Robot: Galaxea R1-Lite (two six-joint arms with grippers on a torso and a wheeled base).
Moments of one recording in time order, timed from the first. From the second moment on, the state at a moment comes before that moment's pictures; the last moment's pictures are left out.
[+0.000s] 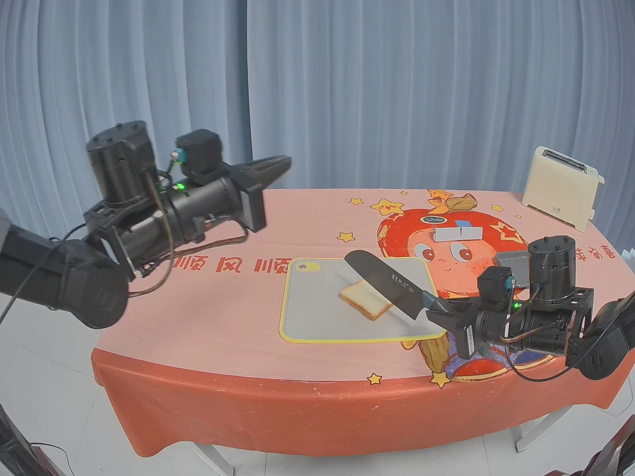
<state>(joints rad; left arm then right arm) -0.44 1.80 -0.99 -0.91 -0.33 0.06 0.50 1.74 -0.55 -0.68 0.11 -0.13</state>
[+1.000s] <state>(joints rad) -0.56 2.12 -1.28 -0.81 -0.33 0.10 0.51 1.73 -0.68 -0.55 0.08 -0.14</state>
